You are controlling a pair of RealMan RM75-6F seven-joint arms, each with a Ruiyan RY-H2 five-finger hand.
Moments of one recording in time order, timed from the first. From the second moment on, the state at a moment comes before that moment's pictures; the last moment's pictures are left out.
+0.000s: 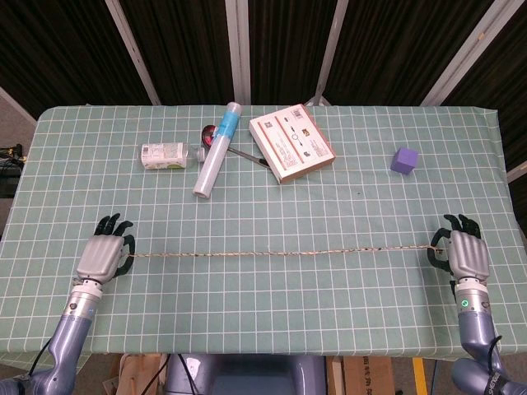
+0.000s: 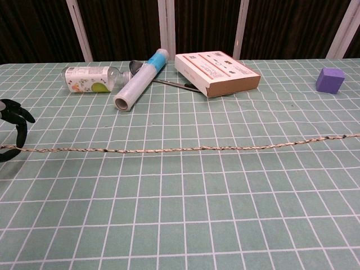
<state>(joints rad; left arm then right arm) -0.41 -1.44 -0.10 -1.59 1.14 1.19 0.48 0.34 -1.33 0.21 -1.40 -0.97 1.12 -0.13</state>
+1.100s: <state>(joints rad) -0.25 -1.23 -0.01 -1.75 1.37 1.42 0.25 0.23 -1.16 0.14 -1.64 -1.19 1.25 -0.08</state>
